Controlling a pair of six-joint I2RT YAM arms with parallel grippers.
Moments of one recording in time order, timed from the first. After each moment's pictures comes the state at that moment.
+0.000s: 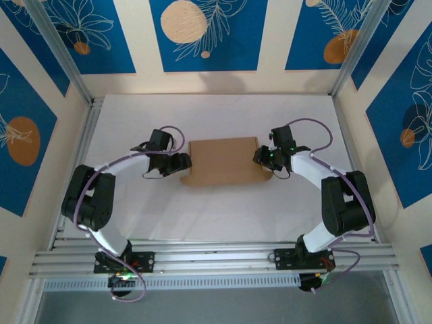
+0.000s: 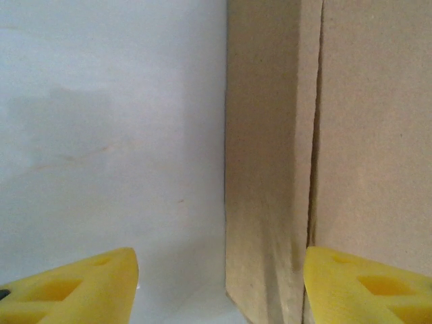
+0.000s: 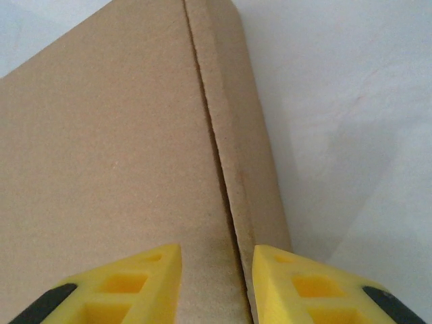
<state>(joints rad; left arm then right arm) -0.37 1.65 0.98 -0.37 0.28 -0.59 0.24 1.55 0.90 -0.35 -0.22 0.57</state>
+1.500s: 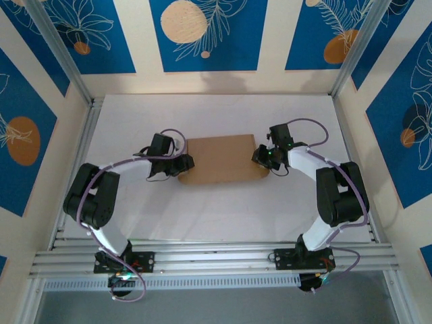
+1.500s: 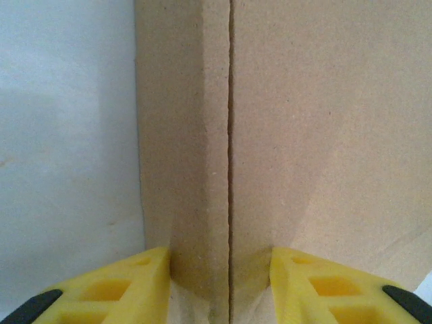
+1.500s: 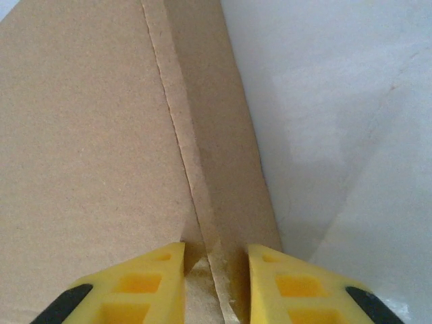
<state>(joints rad) -0.38 1.70 0.90 -0.13 0.40 -0.69 0.23 1.65 0.96 -0.36 -0.27 0.60</state>
